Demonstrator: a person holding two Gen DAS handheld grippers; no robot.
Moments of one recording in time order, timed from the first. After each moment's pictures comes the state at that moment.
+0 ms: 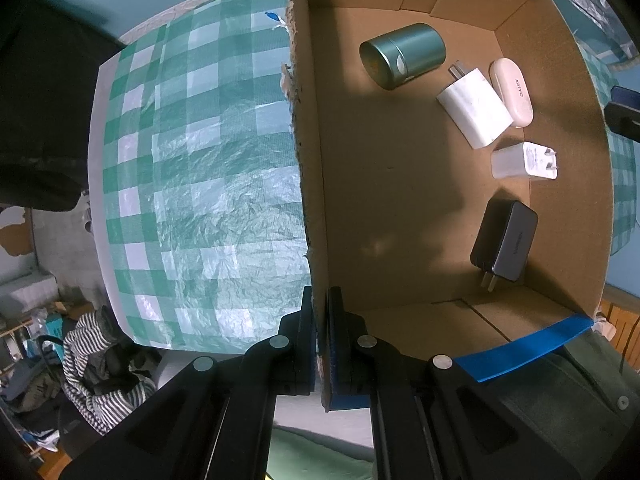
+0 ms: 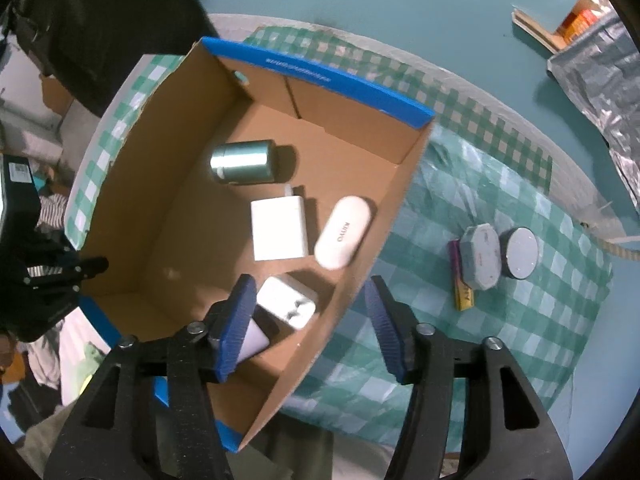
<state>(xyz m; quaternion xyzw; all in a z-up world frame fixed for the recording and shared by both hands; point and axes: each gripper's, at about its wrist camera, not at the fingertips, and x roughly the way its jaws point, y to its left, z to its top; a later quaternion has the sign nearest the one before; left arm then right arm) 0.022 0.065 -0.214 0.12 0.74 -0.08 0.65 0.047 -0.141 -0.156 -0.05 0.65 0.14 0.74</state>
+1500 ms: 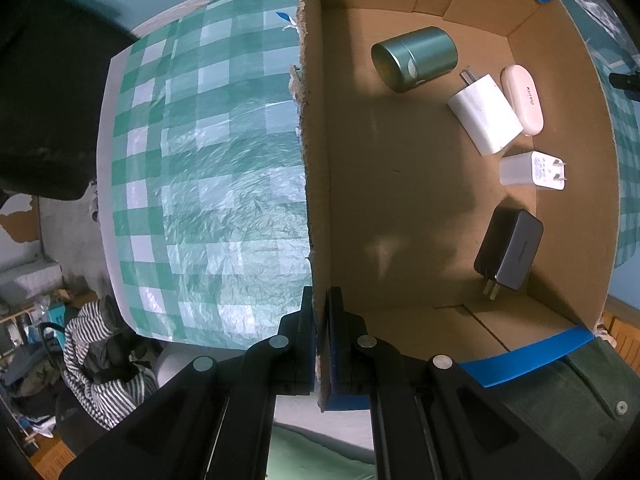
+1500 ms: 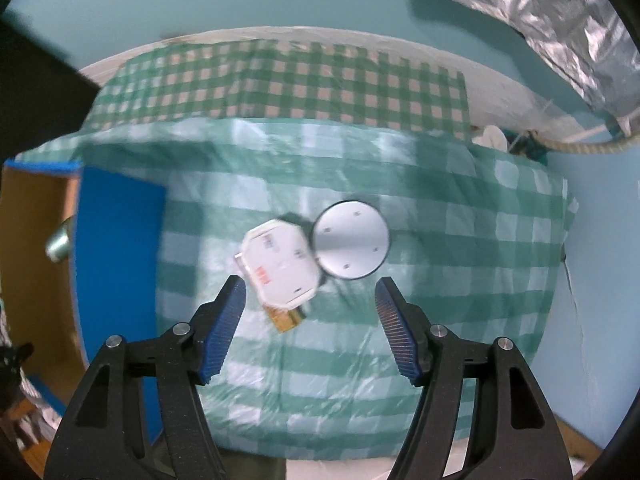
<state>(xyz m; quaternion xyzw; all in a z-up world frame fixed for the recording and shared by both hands) 0.023 0.060 -0.210 0.11 0.74 -0.06 0.66 0.106 -0.327 -0.204 0.03 0.69 -0.02 0.72</state>
